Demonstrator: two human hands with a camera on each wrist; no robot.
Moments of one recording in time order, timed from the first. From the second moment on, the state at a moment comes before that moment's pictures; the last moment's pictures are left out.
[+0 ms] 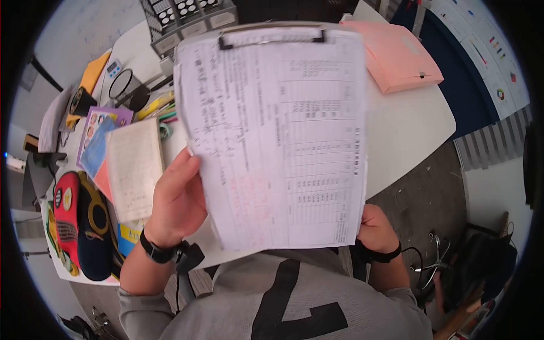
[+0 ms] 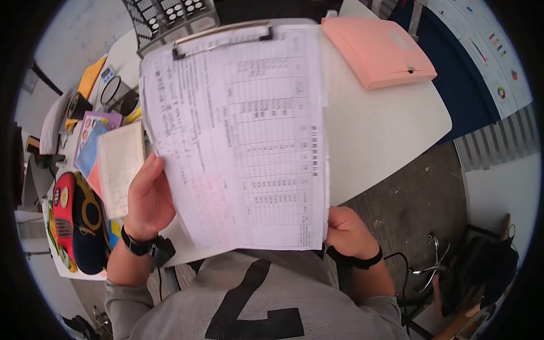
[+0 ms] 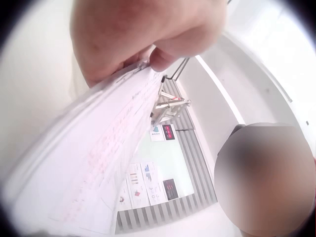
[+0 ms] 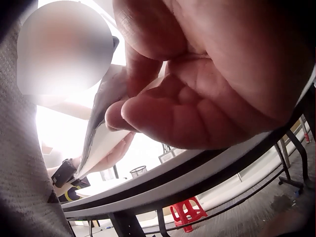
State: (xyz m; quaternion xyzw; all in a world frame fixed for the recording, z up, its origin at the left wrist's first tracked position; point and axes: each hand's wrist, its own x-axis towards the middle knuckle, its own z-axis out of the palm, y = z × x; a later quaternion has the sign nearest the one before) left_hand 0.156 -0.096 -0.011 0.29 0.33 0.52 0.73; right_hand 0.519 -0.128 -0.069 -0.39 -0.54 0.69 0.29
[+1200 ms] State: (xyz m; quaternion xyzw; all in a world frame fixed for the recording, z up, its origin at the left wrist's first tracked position) left_hand 0.139 -0.089 -0.013 0.23 0.49 0.52 0.67; right_hand 0.614 0.008 0.011 -0.58 -0.77 0.14 0.21
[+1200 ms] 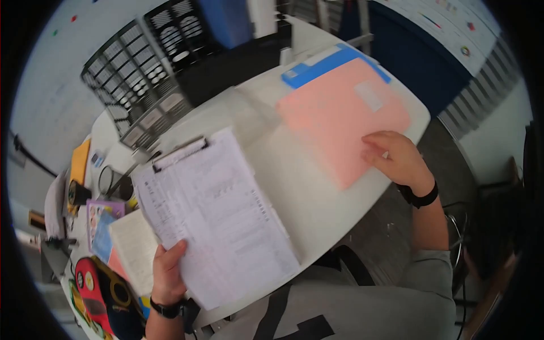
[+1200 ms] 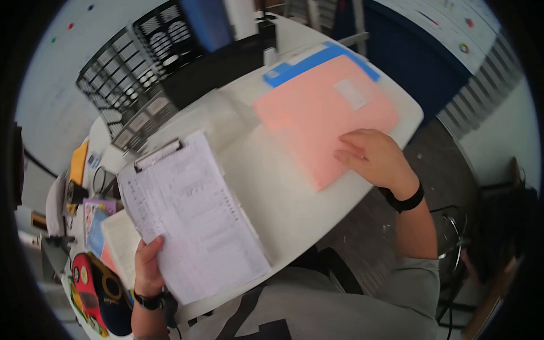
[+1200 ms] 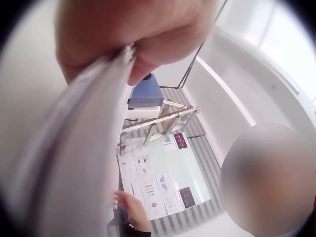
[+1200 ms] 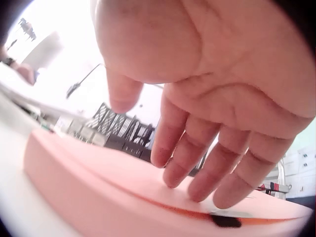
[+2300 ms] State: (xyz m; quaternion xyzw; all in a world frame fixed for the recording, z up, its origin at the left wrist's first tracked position) left_hand 0.113 -0.116 0.025 0.62 0.63 0.15 0.45; right_hand 0.632 -0.075 -0.055 -0.43 -0.35 0.58 0.60
